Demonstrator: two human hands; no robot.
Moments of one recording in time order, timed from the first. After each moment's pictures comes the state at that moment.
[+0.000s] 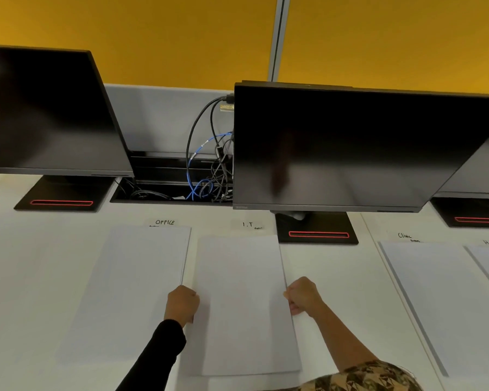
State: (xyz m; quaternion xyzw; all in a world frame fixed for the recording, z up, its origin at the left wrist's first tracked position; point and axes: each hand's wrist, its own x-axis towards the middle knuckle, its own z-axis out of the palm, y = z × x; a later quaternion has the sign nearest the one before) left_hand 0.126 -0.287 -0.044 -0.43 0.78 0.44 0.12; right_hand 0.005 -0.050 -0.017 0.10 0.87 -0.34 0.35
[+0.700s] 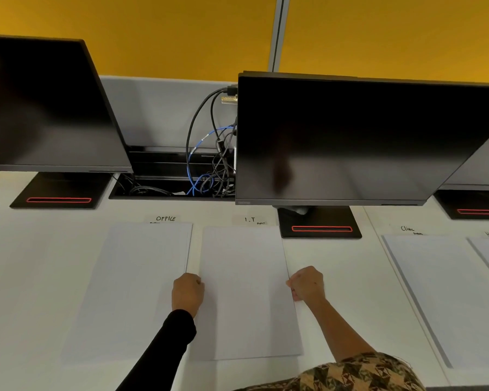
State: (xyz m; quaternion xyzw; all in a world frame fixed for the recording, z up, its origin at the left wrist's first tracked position) left_hand 0.112 -0.287 -0.047 -0.41 0.81 0.42 0.05; right_hand -0.003 -0.060 -0.033 0.14 0.89 -0.36 0.24
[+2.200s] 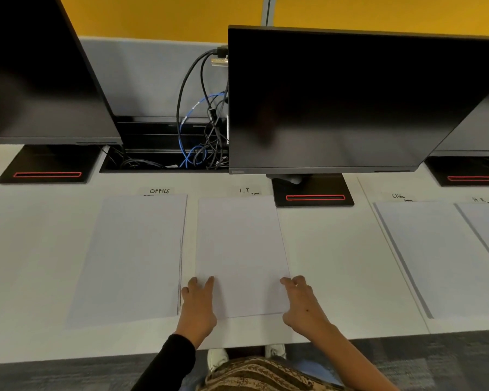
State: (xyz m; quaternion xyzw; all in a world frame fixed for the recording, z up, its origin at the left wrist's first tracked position) left_hand 0.190 -0.221 -0.027 -0.23 0.92 0.20 0.24; right_hand 0.112 -0.025 -0.018 -0.13 0.93 -0.15 0.30
